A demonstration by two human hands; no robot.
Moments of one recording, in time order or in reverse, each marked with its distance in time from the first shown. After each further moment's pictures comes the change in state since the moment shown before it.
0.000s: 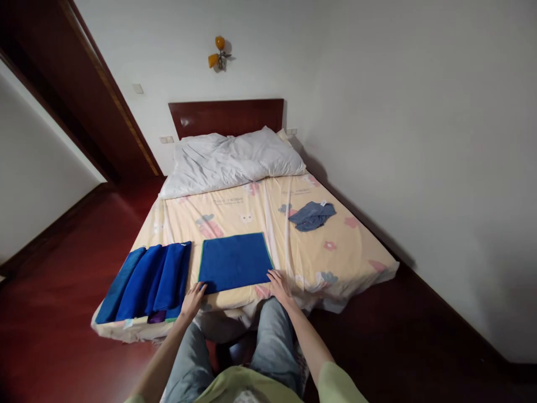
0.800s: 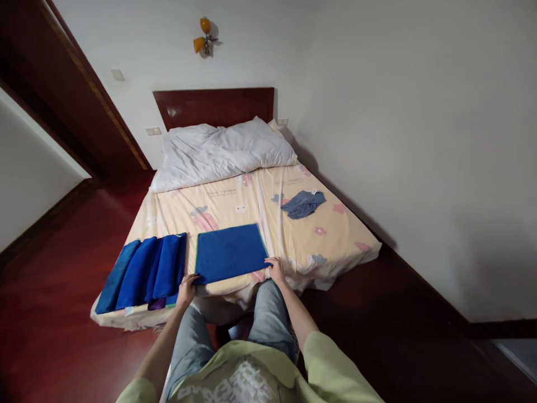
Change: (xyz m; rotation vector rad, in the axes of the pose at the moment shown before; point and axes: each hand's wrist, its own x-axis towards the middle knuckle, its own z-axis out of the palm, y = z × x) left_hand -0.009 -0.006 -0.016 -0.565 0.252 -0.172; right_hand 0.002 -0.001 -0.002 0.367 0.284 0.210
